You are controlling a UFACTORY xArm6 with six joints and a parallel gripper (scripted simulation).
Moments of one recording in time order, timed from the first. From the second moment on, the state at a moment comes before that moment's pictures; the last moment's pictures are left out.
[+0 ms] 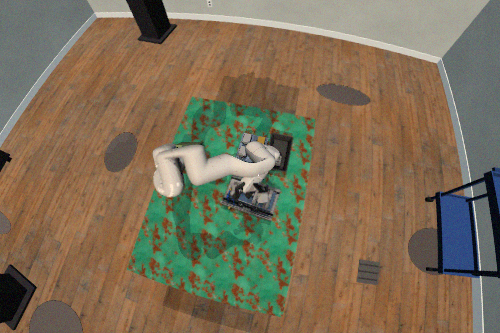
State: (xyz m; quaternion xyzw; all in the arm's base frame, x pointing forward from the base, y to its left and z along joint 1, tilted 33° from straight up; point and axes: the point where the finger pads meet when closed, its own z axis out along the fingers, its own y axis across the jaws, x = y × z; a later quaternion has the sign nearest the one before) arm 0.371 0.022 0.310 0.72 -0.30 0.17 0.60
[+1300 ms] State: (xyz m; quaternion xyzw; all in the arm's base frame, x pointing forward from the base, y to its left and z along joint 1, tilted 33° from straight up) arm 0.452 0.061 0.248 0.73 -0.61 0.26 0.17
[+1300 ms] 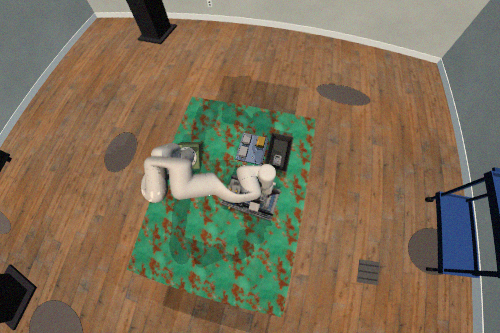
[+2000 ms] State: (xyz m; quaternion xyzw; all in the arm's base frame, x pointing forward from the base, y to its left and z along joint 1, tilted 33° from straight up) arm 0.462 0.067 0.249 0.71 -0.64 0.26 0.11
